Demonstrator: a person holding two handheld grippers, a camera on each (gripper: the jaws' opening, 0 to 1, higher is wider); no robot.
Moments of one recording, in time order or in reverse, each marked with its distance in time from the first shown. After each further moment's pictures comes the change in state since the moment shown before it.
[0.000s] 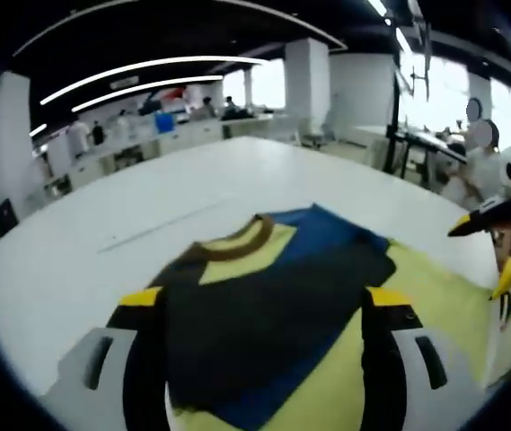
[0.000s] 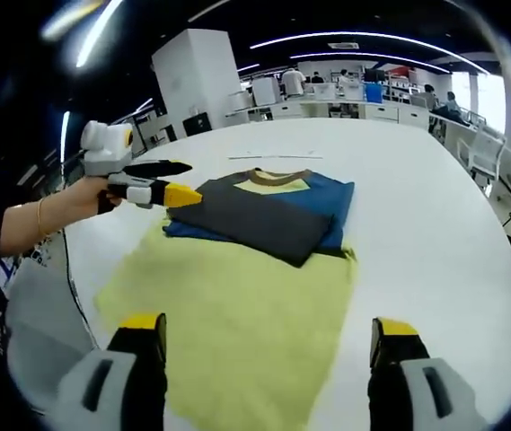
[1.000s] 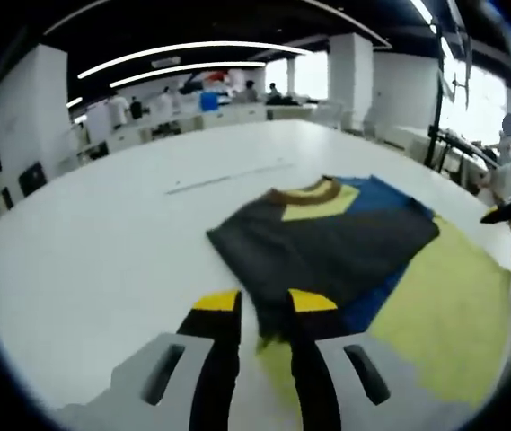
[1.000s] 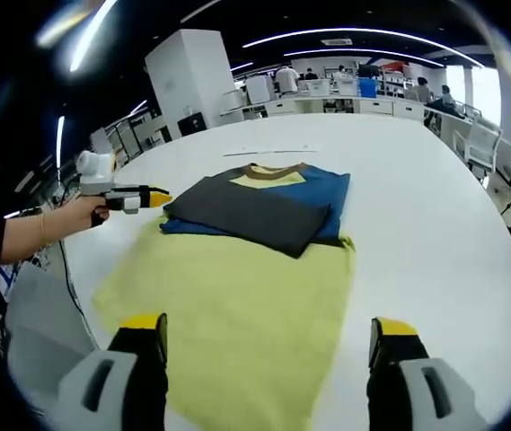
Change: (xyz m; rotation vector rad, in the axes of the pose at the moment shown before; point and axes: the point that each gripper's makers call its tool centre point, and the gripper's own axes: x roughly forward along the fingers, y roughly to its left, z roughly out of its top) left arm -0.032 0.065 -0.065 -0.117 0.067 0.121; right arm 0.000 -0.002 -0.008 0.031 0.007 -0.009
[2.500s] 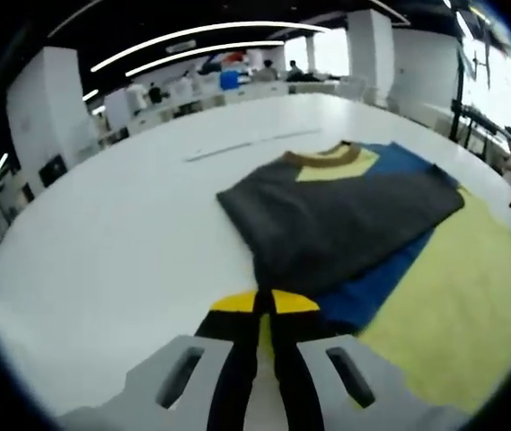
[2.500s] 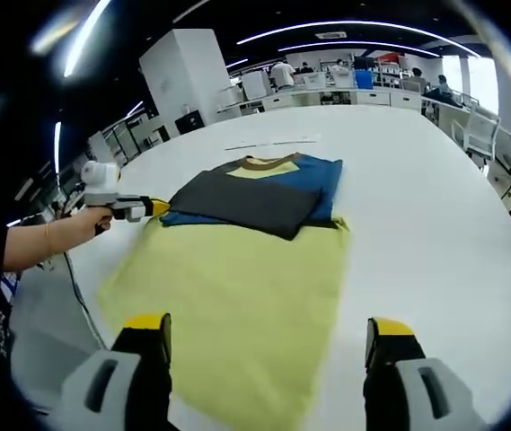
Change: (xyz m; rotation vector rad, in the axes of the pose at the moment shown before) left arm -0.003 0.017 -0.036 0.019 0.109 0.145; right arm -0.004 0.005 -0.016 0.036 0.026 0.012
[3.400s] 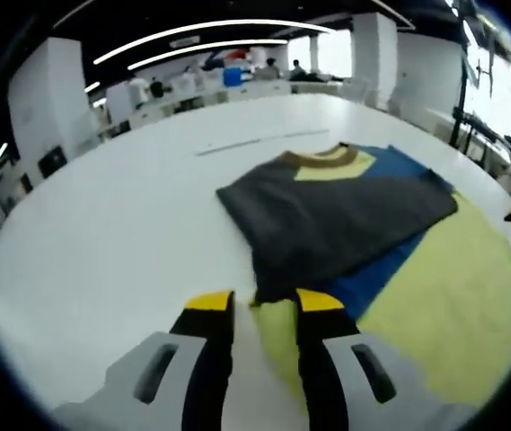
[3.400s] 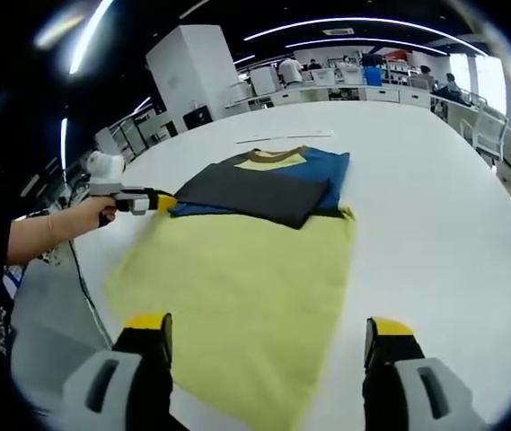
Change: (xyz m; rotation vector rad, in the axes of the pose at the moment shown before) left arm -0.015 0.010 -0.006 -0.036 -0.005 -0.050; right arm 0.008 0.019 -0.006 -0.018 0.020 0.039
